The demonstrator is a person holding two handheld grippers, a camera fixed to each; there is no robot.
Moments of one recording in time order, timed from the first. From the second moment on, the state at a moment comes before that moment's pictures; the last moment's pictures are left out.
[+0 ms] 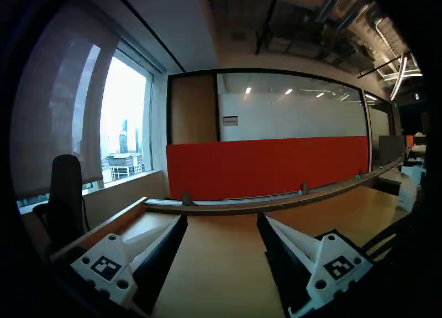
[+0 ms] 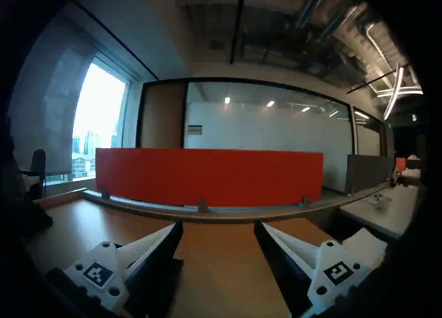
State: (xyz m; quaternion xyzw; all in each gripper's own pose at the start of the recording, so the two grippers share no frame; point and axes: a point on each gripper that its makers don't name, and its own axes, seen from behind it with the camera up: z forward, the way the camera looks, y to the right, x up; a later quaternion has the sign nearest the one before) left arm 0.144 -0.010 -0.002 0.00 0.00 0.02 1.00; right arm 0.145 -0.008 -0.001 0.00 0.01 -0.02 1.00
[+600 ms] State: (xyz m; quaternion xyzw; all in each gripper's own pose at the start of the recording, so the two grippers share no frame) left arm 0.202 -0.006 -0.005 -0.01 -0.03 0.02 1.00; right arm 0.210 -0.010 -0.003 0.00 -0.01 -0.04 1.00
